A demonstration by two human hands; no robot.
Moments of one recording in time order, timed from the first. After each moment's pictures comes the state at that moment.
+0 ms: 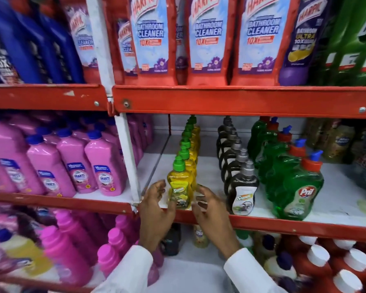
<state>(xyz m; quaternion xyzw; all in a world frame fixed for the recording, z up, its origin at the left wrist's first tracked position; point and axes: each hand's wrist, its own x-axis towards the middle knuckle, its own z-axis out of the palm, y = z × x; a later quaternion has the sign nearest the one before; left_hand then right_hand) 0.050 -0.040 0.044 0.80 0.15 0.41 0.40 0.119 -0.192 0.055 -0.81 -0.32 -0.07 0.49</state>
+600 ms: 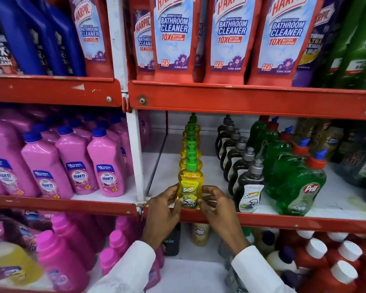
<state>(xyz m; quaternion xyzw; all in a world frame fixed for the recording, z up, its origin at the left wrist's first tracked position) 0.054 -0.018 0.037 0.84 0.03 0.34 0.43 0.118 -0.181 0.051 -0.82 -0.24 -0.05 0.52</state>
